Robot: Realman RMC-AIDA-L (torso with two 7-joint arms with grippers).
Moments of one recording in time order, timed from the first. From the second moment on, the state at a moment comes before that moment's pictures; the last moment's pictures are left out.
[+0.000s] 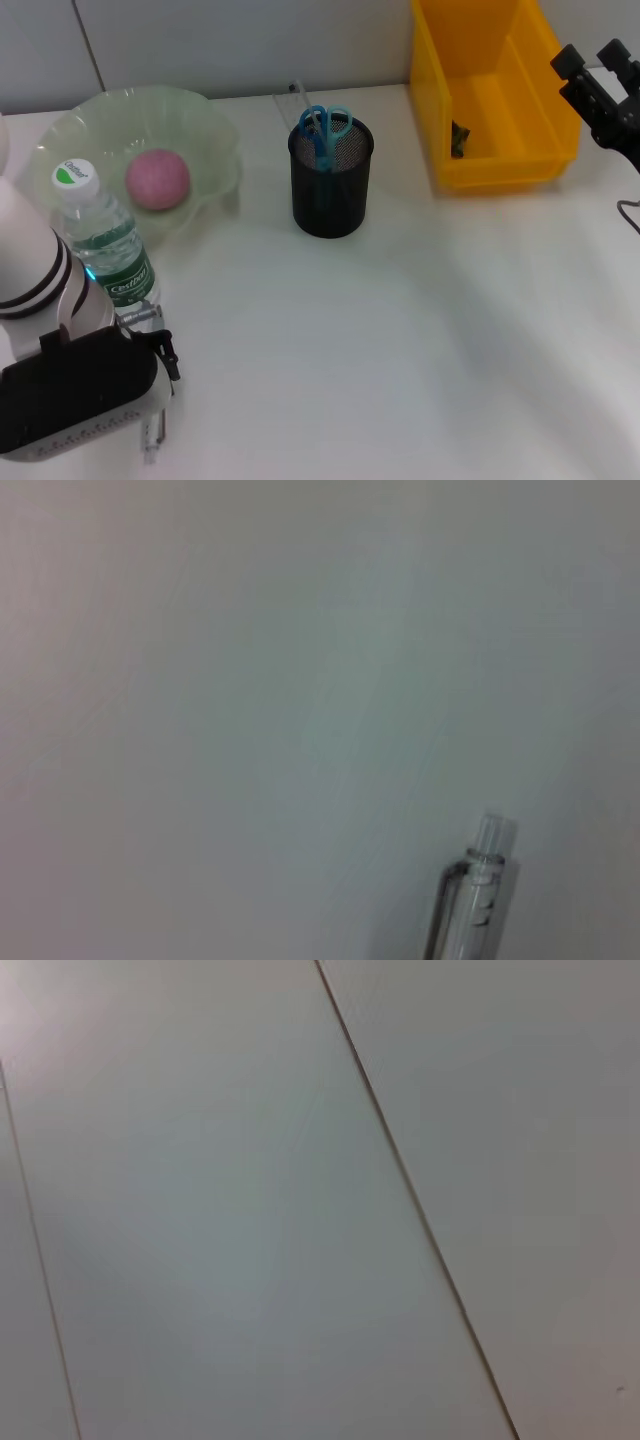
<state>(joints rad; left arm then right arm) -0.60 -2.07 1.68 1.27 2.68 1.58 -0.69 0.32 2.03 -1.56 -0.27 -0.14 -1.42 0.75</state>
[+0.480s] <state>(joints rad) -0.61 -2.08 1.69 1.27 2.68 1.57 -0.70 0.30 2.03 -1.56 -0.26 -0.14 -1.45 0.76</state>
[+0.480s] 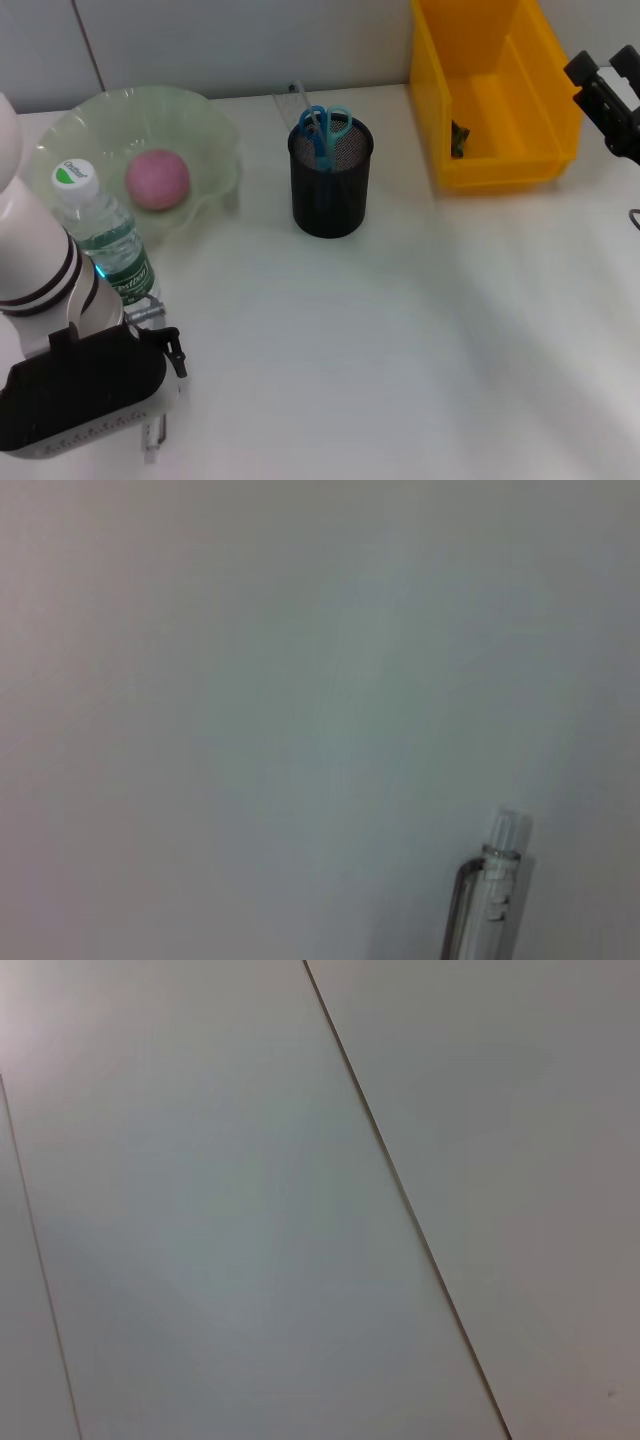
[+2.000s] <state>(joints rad) -0.62 -2.08 1.68 1.24 2.67 1.55 -0.69 0.30 2.02 -1.56 -0.26 -0.14 -1.46 0.78</state>
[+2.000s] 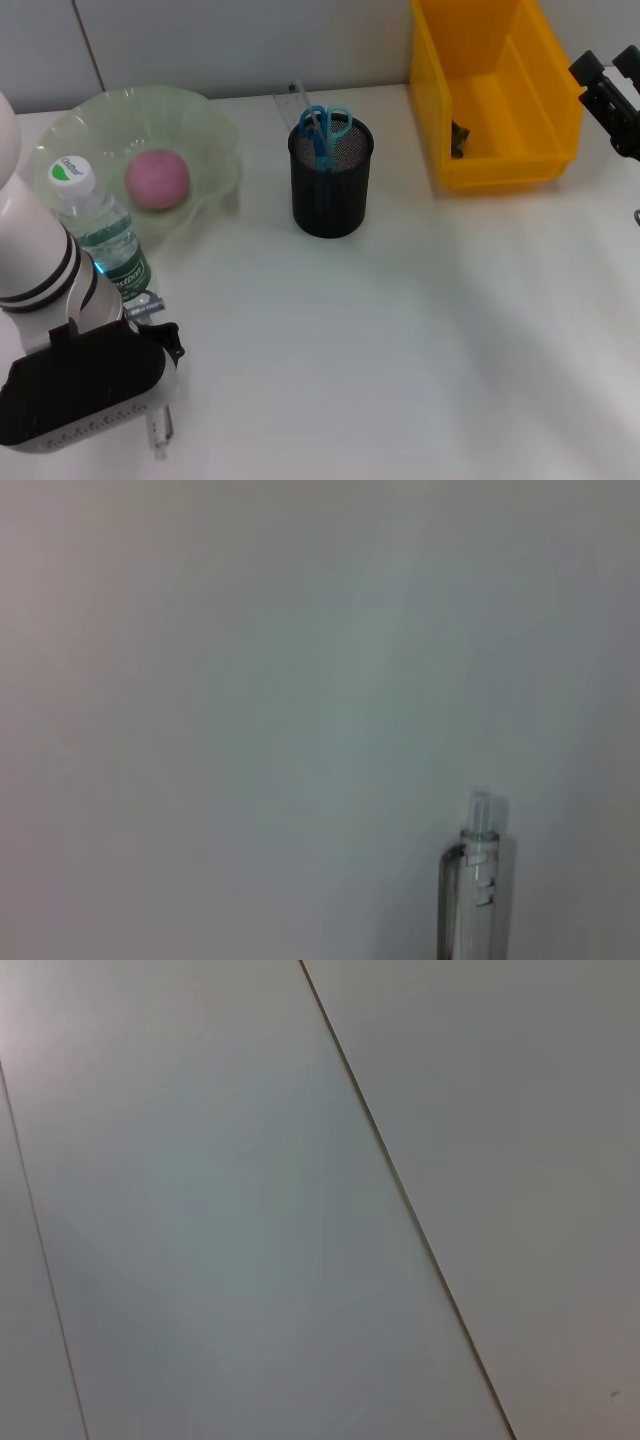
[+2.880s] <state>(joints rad) -0.72 -2.07 1.36 1.27 2.37 1.89 -0.99 0.31 2.00 -1.57 -0.24 -0.20 -1.45 0.79</state>
